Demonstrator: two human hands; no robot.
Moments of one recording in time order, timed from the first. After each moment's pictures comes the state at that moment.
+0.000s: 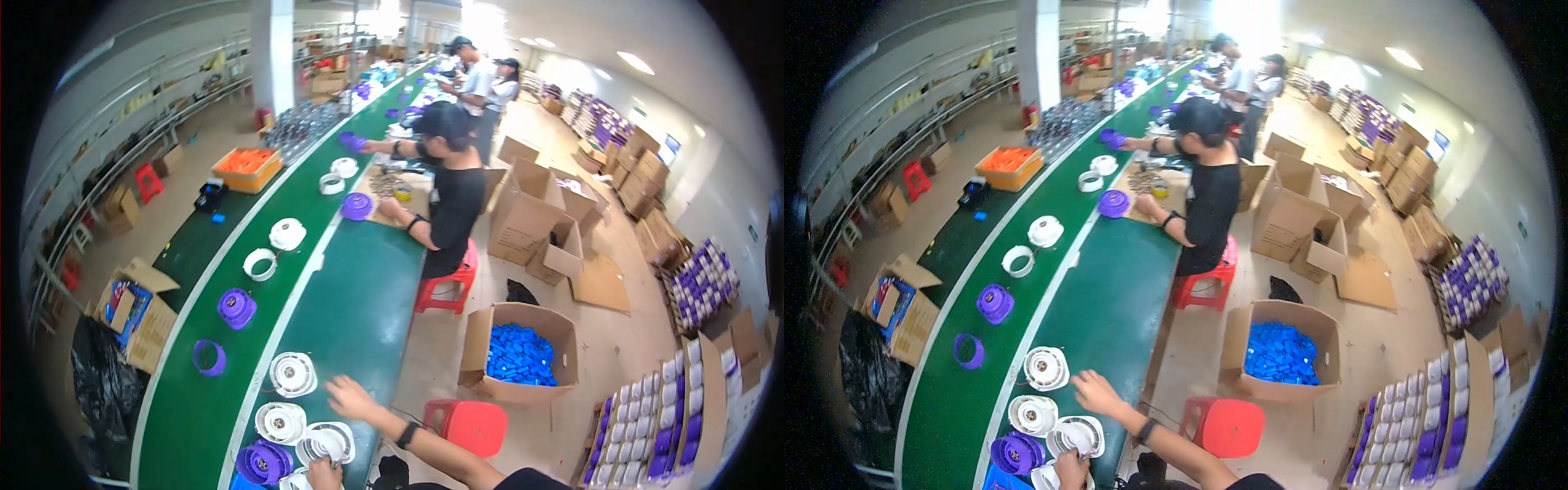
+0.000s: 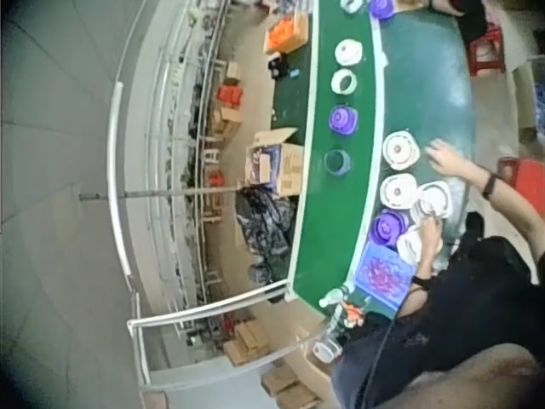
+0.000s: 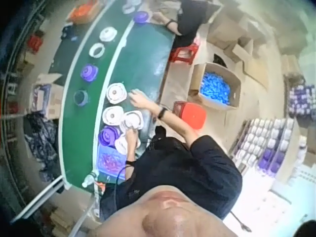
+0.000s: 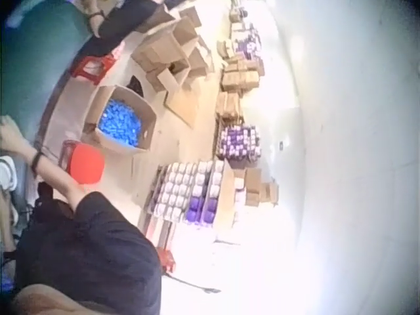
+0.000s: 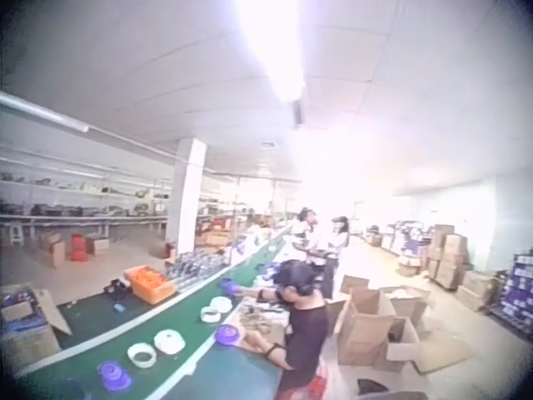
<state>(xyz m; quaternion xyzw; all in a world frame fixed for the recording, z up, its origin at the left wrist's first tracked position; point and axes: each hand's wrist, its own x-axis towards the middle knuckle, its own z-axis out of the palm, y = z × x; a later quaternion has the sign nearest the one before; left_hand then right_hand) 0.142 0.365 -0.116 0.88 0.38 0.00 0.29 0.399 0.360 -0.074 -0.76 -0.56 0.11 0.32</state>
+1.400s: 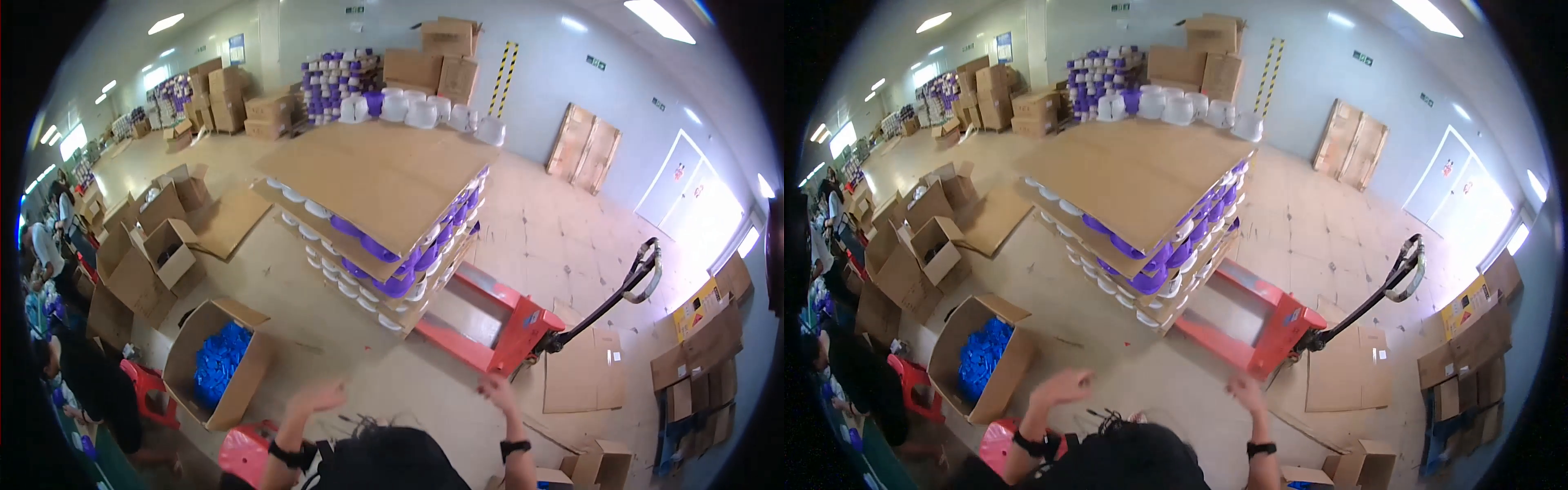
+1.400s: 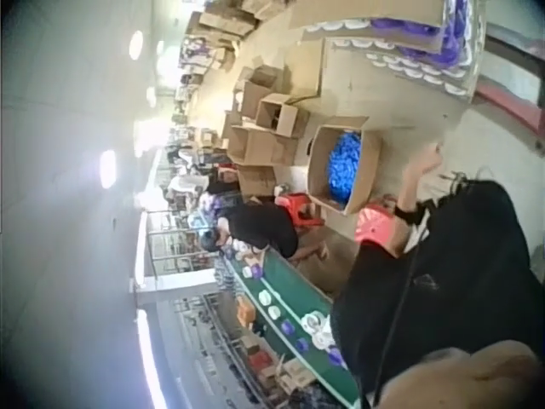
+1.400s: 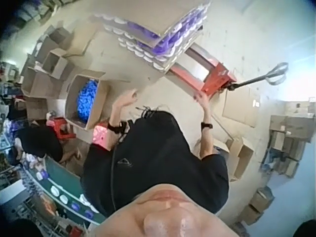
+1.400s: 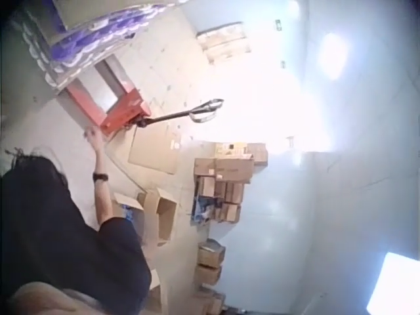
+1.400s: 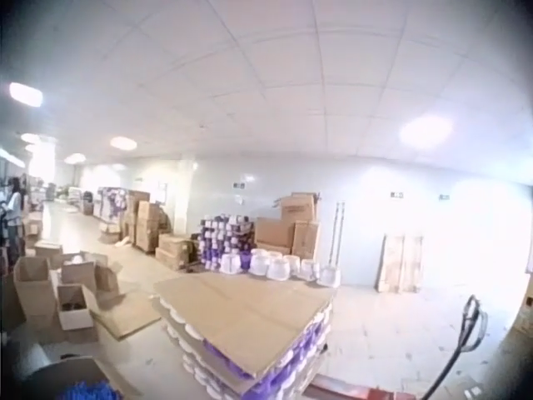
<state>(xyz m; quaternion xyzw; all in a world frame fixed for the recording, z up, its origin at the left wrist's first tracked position) 0.280 -0.521 0.011 0.71 -0.59 -0.36 0.13 -0.151 -0.747 -0.082 -0.70 0.47 -0.16 0.51</state>
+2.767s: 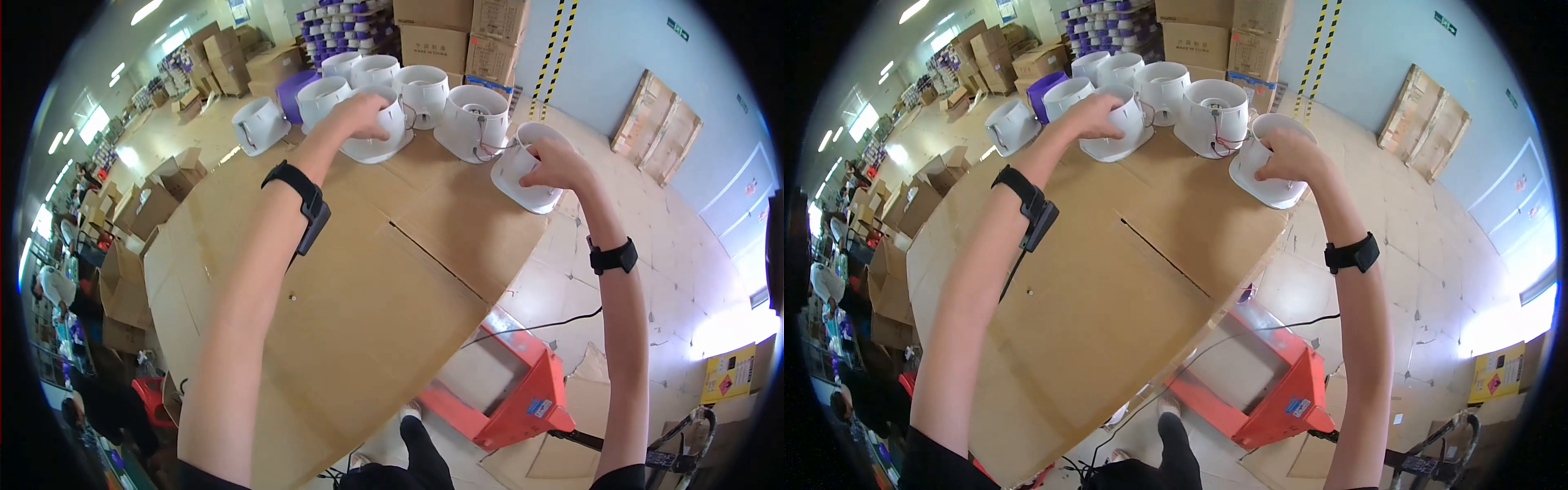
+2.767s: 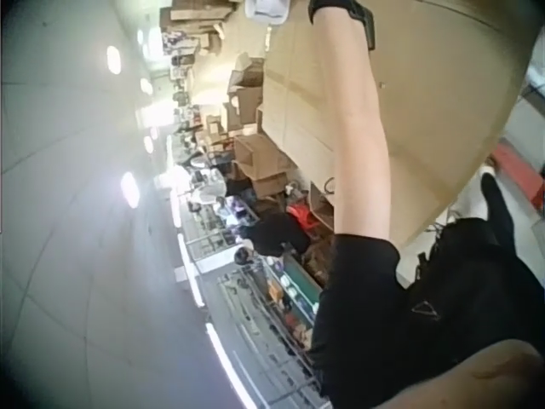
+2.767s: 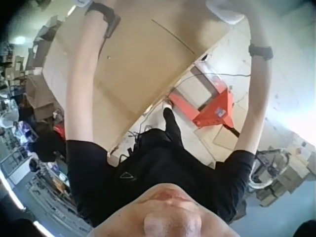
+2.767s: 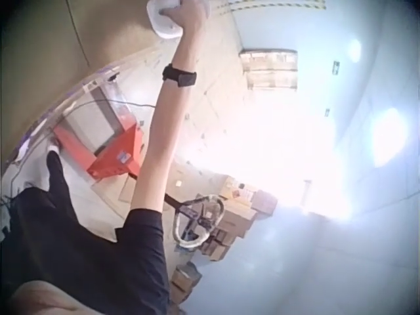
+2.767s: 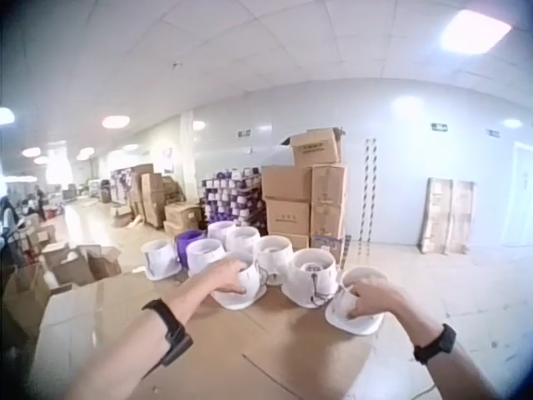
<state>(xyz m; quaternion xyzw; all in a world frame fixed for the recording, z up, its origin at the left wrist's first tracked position) 0.511 -1.494 0.237 0.74 -0.66 -0.01 0.12 0.175 -1.617 0.245 -0.94 0.33 -0.02 0.10</state>
